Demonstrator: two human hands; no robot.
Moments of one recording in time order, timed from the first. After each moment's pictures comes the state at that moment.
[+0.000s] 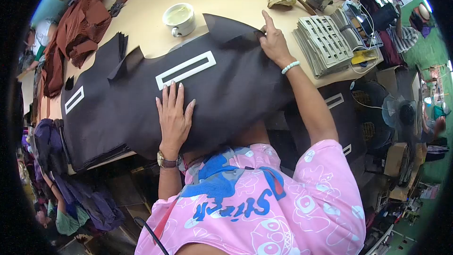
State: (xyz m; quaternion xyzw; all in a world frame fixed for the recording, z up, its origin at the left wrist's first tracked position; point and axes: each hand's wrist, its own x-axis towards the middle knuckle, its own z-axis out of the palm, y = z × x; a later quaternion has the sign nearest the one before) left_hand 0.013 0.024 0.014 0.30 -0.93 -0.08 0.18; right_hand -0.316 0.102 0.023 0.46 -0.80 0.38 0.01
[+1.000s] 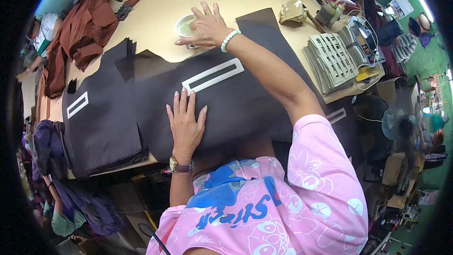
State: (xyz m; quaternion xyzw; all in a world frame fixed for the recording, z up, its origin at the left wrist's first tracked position) left_hand -0.003 0.009 0.008 0.34 -0.91 -0.11 0.20; right_hand -0.247 -0.083 0.066 0.66 -0.74 0.03 0.13
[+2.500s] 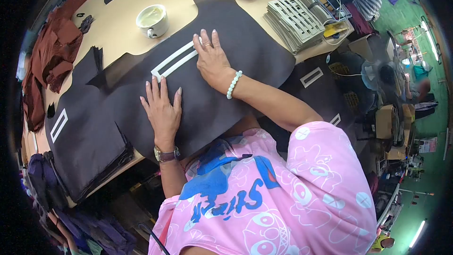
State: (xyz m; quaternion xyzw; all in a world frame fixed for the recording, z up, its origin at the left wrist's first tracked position) left_hand -0.001 0.009 0.000 0.33 -0.92 -0.08 0.19; right_hand -0.172 0.081 0.033 0.57 -0.78 -0.19 0.18
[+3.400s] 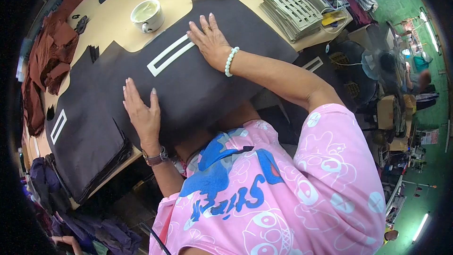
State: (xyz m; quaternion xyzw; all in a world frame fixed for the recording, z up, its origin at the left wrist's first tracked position) left_hand 0.028 -0.010 0.012 0.37 -0.87 -0.14 0.28; right_hand -0.197 0.079 0.028 0.57 -0.76 -0.26 0.19
